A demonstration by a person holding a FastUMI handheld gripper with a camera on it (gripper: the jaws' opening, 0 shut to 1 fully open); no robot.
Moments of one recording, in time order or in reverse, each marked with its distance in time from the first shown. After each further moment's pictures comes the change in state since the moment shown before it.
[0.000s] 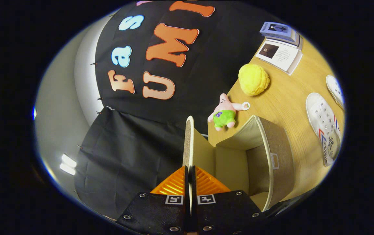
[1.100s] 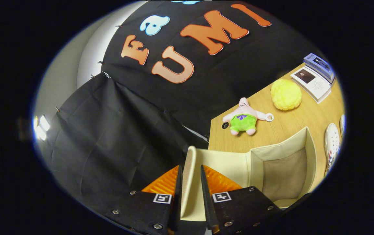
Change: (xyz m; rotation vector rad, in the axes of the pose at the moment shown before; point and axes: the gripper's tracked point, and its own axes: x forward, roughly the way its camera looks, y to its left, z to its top) arm 0.099 0.098 -0.044 -0.321 0.019 -0.140
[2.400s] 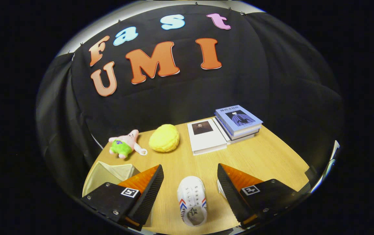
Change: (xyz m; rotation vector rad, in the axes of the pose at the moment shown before) arm -0.178 -0.358 0.080 -0.335 -0.243 -0.679
